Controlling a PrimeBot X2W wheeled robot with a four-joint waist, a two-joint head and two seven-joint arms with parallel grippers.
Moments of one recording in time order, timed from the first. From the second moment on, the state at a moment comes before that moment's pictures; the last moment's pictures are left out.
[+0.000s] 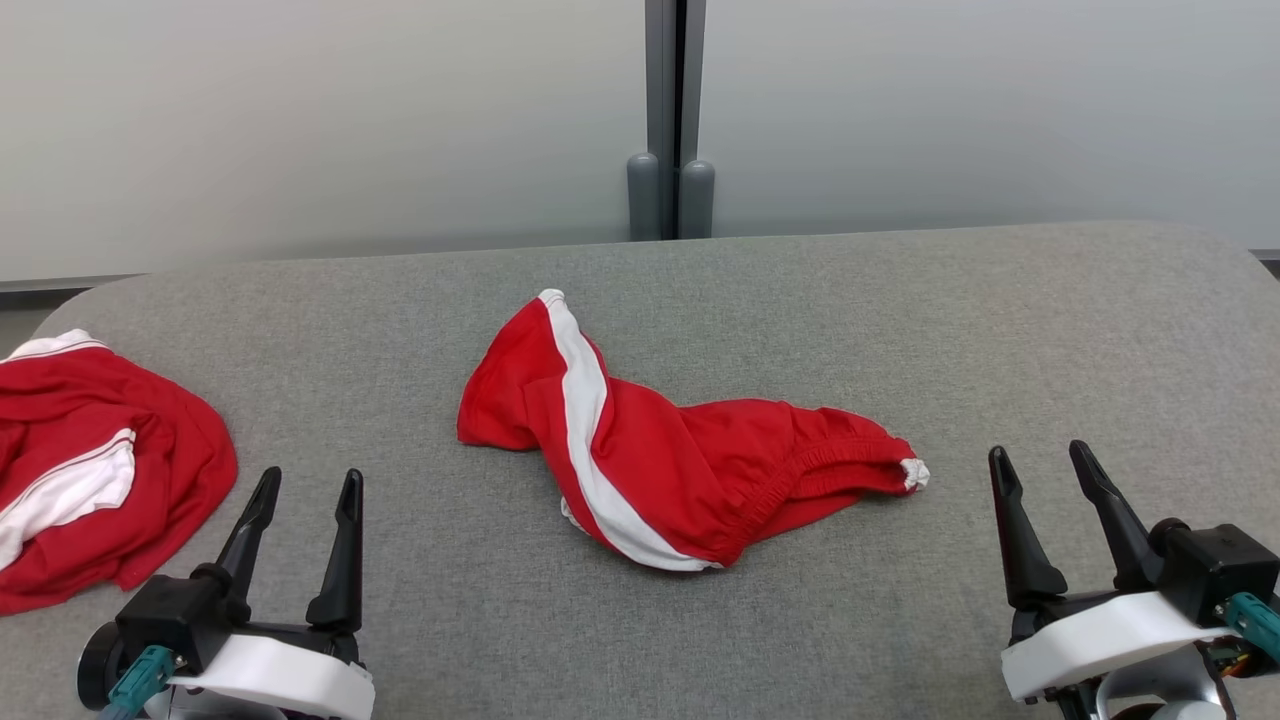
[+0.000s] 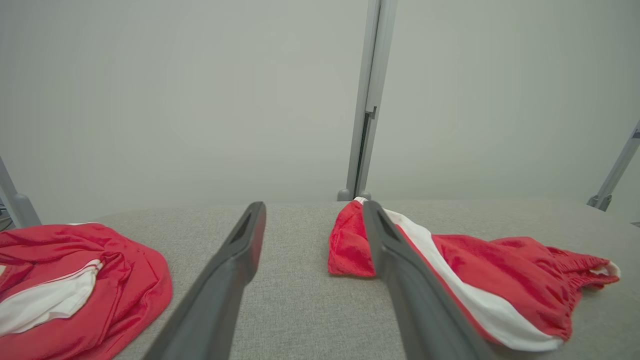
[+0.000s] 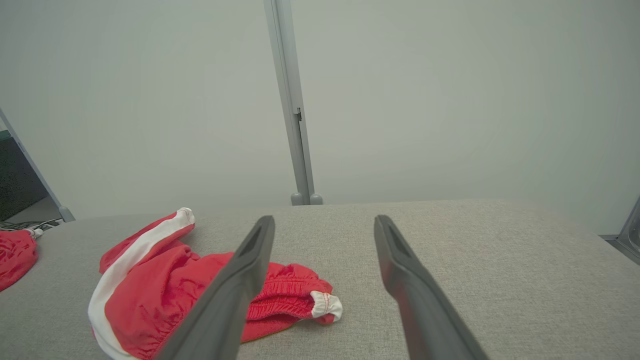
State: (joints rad) left arm -0.02 0.26 -0.19 0.14 -0.41 0.02 -0.26; right arm 0.00 -0.07 0.04 0.02 0.19 0.13 -0.01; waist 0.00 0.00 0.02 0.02
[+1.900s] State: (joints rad) left arm -0.19 0.13 -0.06 0.10 -0.28 -0.07 -0.26; right arm -0.10 -0.21 0.29 0.12 0.28 0.13 -0.04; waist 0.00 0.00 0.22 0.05
